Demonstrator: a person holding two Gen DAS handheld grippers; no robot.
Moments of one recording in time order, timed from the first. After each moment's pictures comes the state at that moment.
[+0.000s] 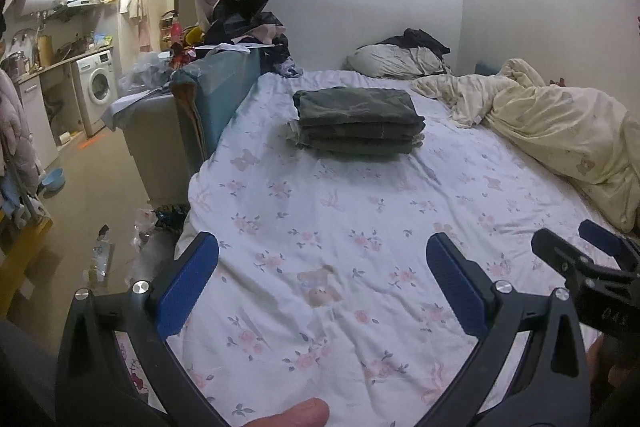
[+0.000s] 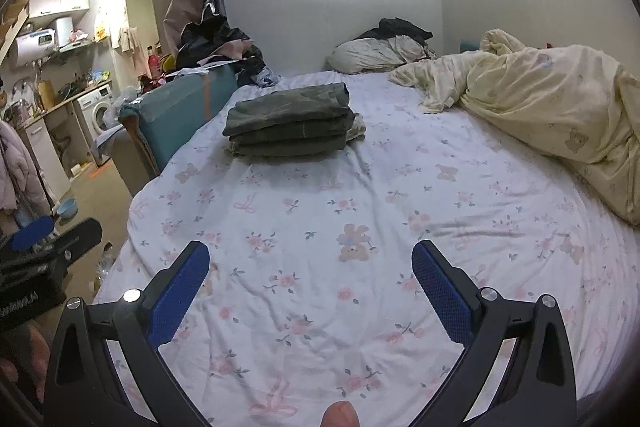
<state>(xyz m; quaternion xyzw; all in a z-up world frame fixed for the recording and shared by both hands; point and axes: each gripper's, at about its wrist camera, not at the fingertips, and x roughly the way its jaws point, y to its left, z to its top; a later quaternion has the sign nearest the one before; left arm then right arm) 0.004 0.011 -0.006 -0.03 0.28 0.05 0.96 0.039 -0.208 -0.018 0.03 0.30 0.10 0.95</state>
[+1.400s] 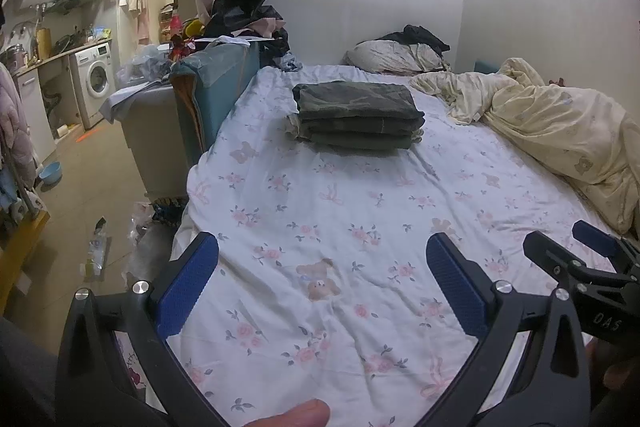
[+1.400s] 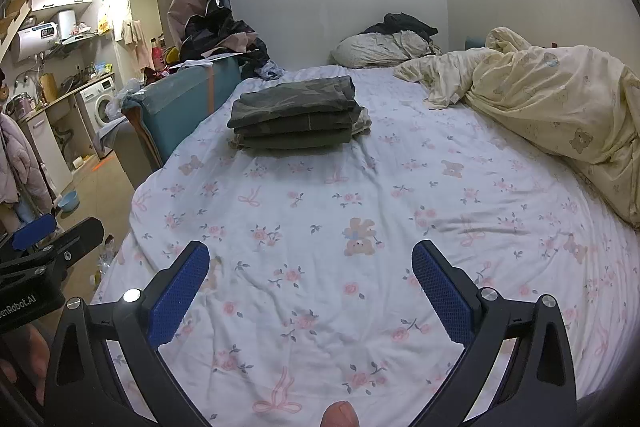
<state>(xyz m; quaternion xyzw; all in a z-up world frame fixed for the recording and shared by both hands) 0.002 0.010 -0.009 -0.04 0.28 0.05 0.96 0.042 -0.205 -0.024 0.02 0.30 0.11 0.95</state>
